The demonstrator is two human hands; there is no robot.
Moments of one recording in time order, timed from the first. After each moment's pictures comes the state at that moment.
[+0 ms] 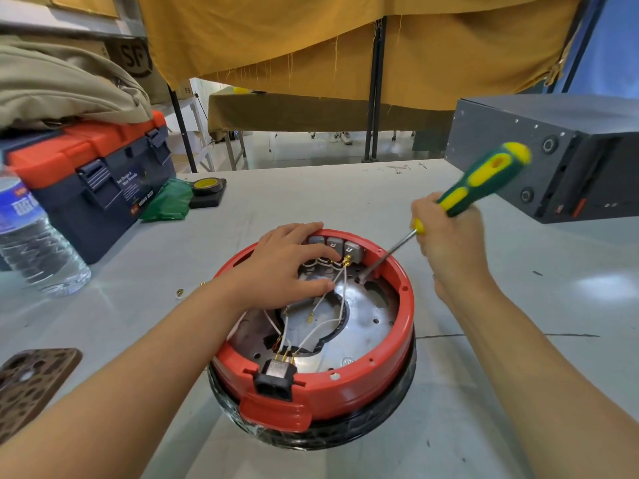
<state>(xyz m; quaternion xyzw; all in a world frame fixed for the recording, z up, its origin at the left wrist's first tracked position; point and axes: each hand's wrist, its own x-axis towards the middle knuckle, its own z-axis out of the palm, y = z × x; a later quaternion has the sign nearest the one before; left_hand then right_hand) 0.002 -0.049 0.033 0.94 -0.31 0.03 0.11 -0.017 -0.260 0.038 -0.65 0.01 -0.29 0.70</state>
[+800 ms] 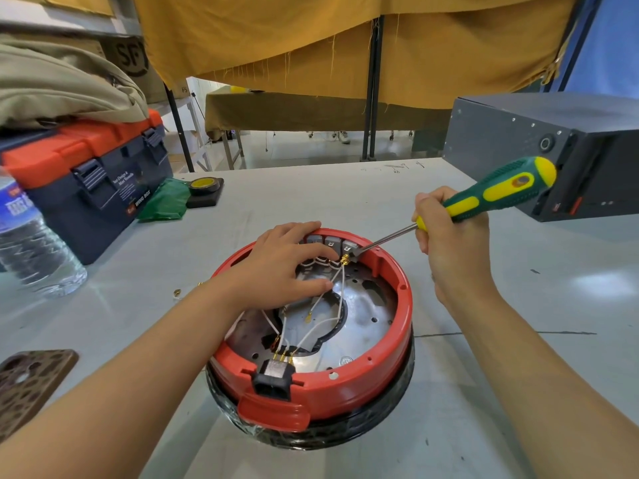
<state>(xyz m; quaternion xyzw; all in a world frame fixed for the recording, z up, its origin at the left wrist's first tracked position) 0.002 -0.049 0.033 0.94 -0.31 0.03 0.11 -0.024 -0.260 0.037 -0.65 -0.03 -0.33 0.69</state>
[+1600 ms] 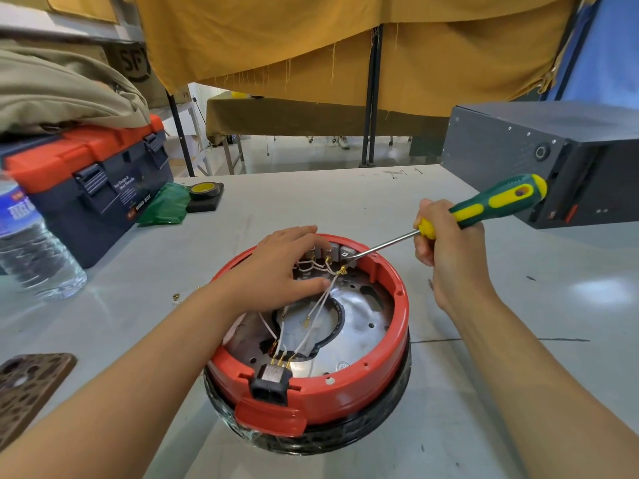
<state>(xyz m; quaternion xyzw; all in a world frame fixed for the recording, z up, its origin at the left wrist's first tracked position) 0.000 -0.048 0.037 0.93 -0.31 0.04 0.18 -0.019 -0.267 0.034 -0.60 0.01 -0.26 0.76</state>
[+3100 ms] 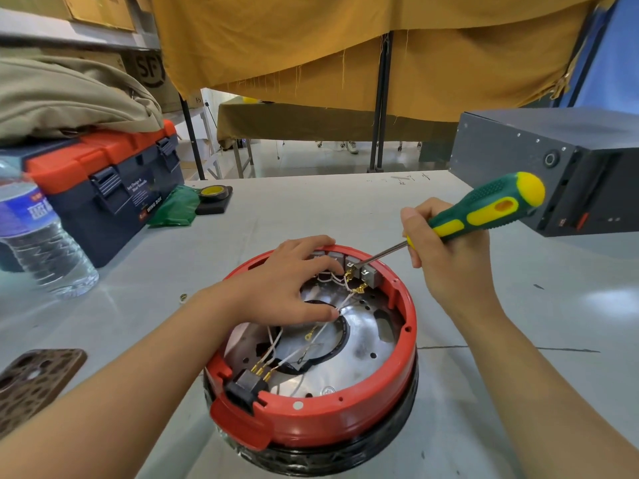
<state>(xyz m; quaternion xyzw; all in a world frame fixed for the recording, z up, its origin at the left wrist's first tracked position) -0.007 -0.050 0.036 0.93 -0.35 -0.01 0.13 -0.036 -0.261 0.042 -0.72 -0.14 -0.35 0.58</state>
